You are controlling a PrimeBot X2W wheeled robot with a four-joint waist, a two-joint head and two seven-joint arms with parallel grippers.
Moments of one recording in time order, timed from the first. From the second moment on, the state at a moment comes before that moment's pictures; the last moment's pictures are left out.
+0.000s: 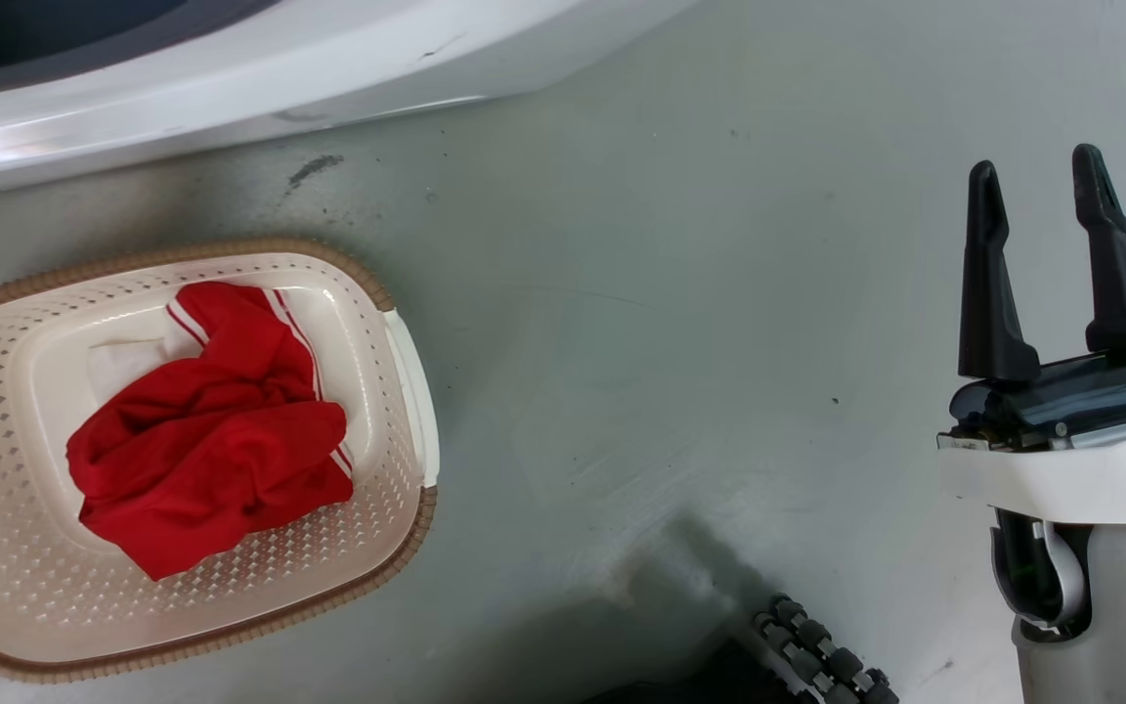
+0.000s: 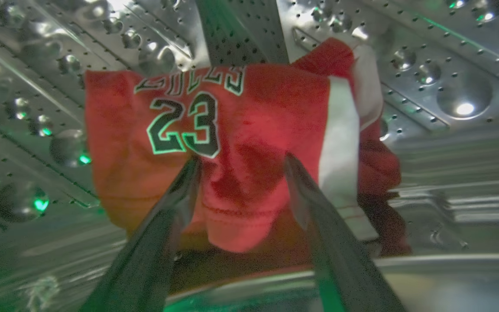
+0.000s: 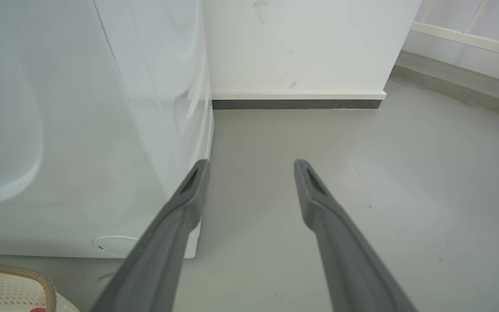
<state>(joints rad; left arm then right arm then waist) -1.68 0.44 -0.35 1.13 -0.37 -0.13 0.65 -0.29 -0.05 0.02 -0.15 0.18 0.13 -0.26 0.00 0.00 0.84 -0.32</state>
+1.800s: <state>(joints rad) -1.24 0.37 -0.60 1.06 -0.58 -0.13 -0.03 -0.21 -0.05 0.00 -0.10 0.06 0.13 -0.26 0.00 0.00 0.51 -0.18</state>
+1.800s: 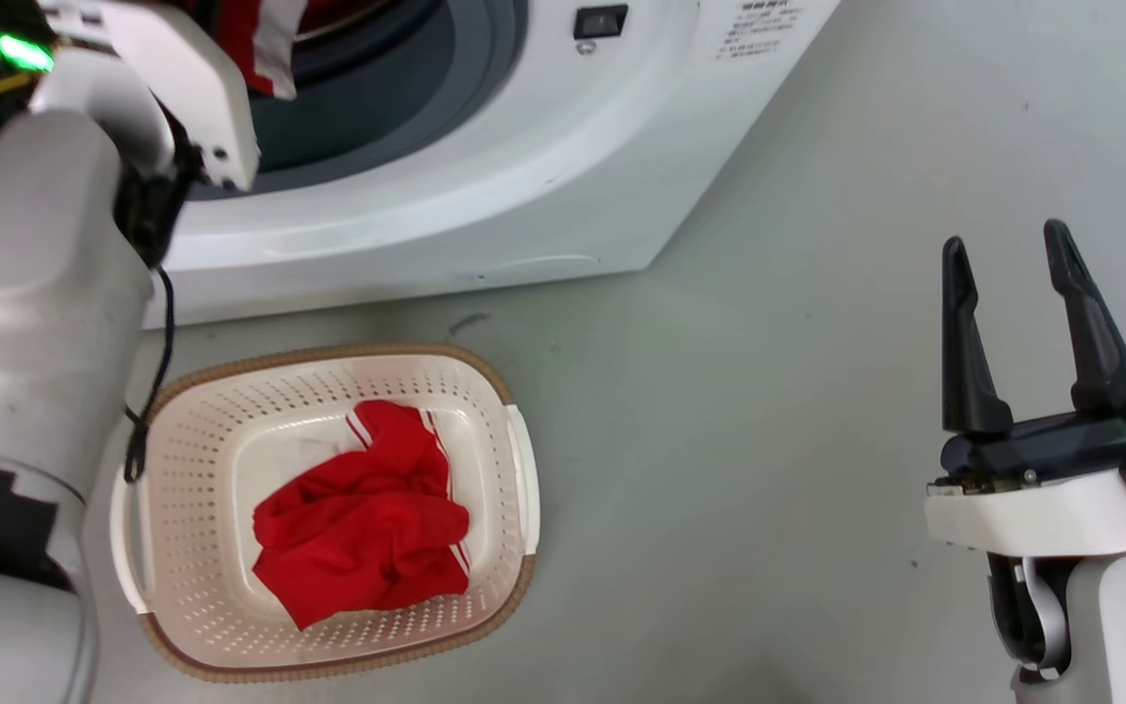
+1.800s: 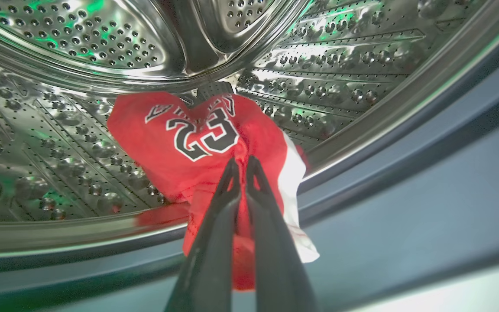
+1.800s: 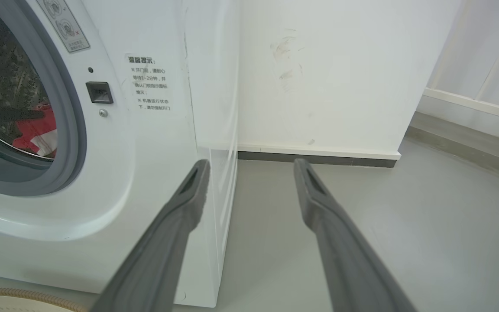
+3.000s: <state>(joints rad) -0.80 0.46 -0.61 0.40 -0.59 0.07 -0.17 -0.03 -0.05 0.01 -0.06 0.02 0.13 -0.26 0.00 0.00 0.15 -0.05</state>
